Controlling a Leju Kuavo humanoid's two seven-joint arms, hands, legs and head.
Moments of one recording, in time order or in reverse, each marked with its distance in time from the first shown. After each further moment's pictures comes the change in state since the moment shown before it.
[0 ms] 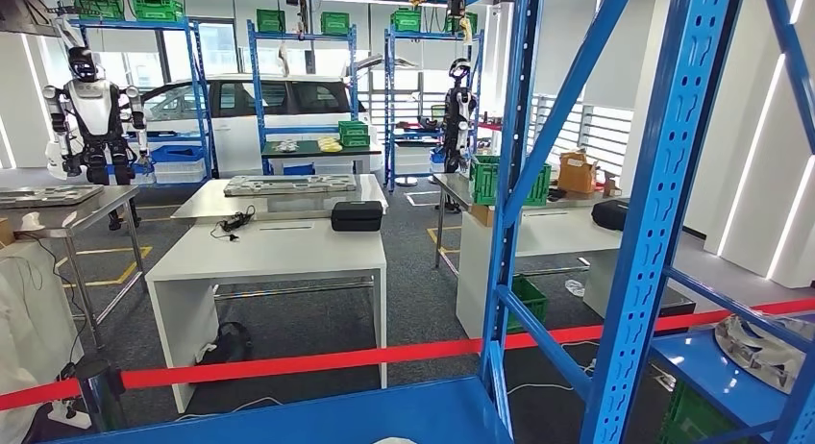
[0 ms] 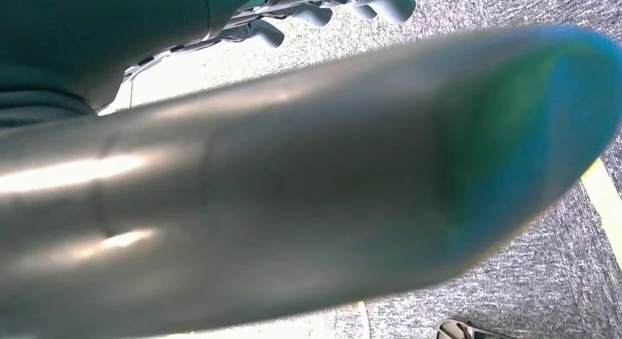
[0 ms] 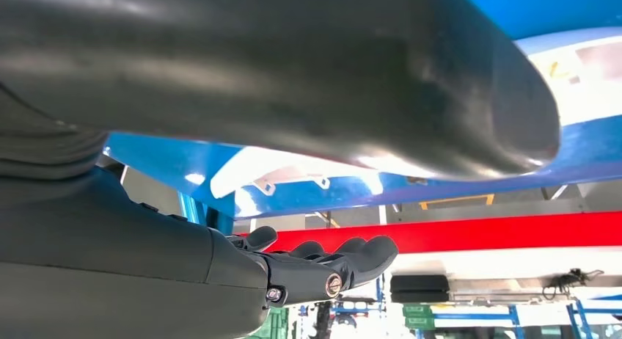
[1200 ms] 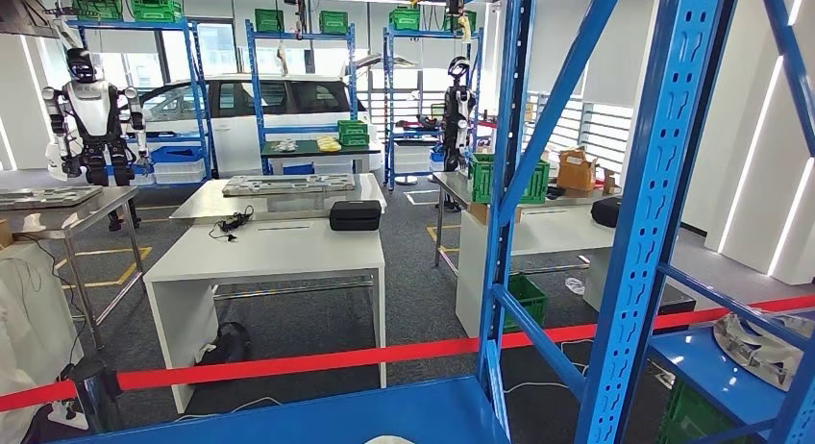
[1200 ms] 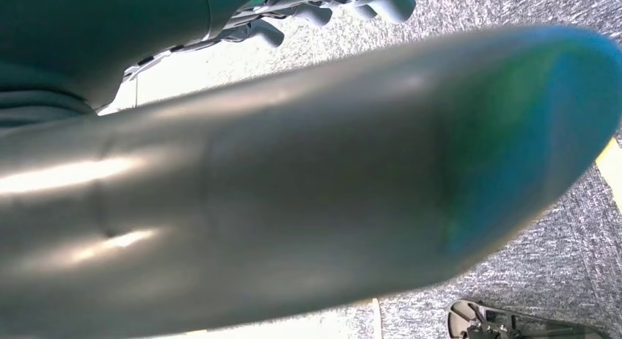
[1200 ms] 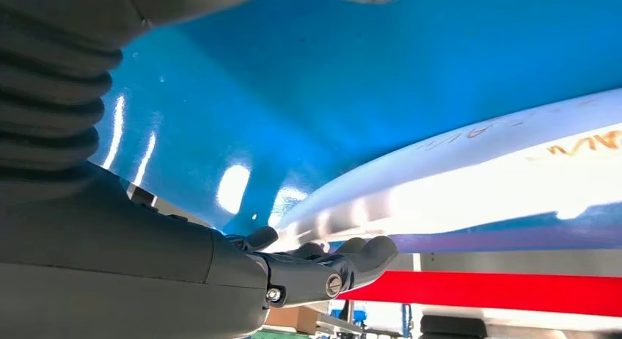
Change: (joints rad) left arm 0.001 -0.020 0.001 0.002 -0.008 -0.028 0.009; right arm 0.001 -0.020 0.019 0.060 0.005 0.014 0.063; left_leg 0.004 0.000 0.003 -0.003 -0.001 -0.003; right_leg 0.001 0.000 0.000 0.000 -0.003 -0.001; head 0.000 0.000
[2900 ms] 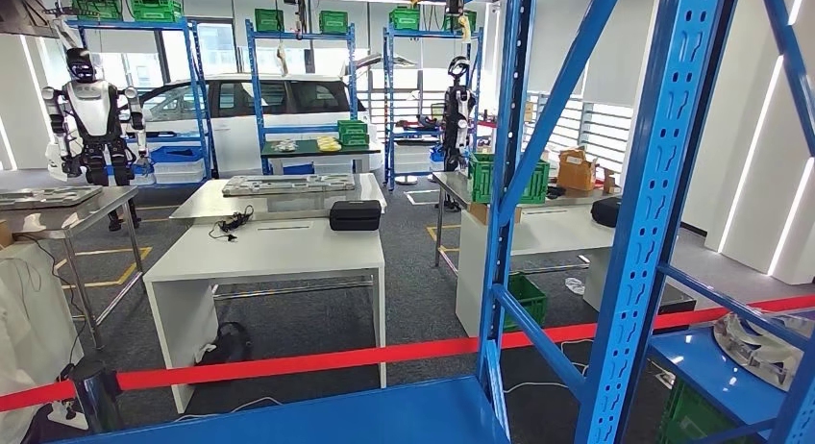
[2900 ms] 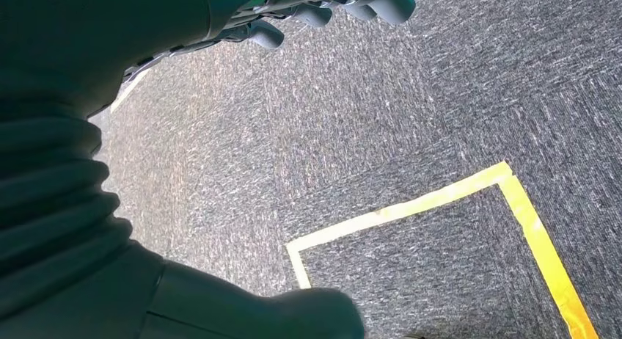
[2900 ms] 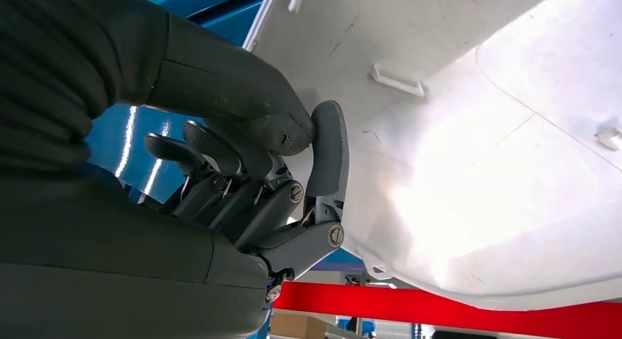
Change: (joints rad) left arm 0.006 -0.024 0.009 -0.003 -0.083 0.116 -0.150; right arm 0.001 -0.039 0.034 0.008 -0.039 0.006 0.012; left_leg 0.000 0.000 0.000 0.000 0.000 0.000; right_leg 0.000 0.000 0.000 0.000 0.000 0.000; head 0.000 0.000
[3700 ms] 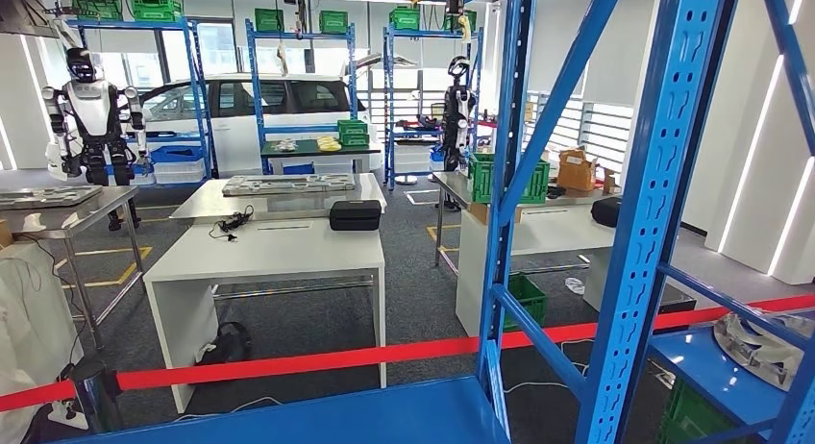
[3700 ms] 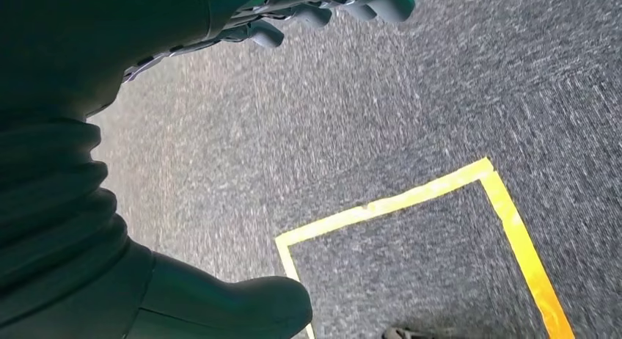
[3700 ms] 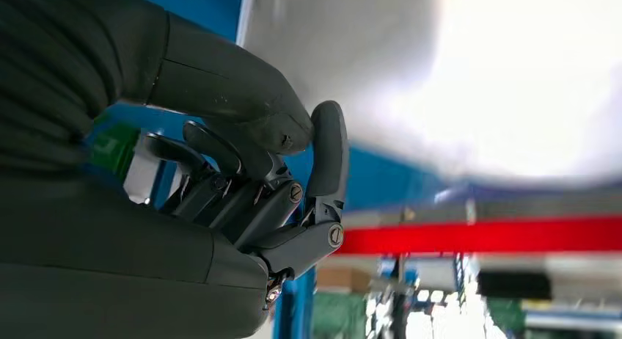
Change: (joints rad) left arm -0.011 -0.002 0.012 -0.002 0.017 -0.008 -0.026; right arm -0.015 -0.008 0.000 -0.010 0.000 -0.156 0.086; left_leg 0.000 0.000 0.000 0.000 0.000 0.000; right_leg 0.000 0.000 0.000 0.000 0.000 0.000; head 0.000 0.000
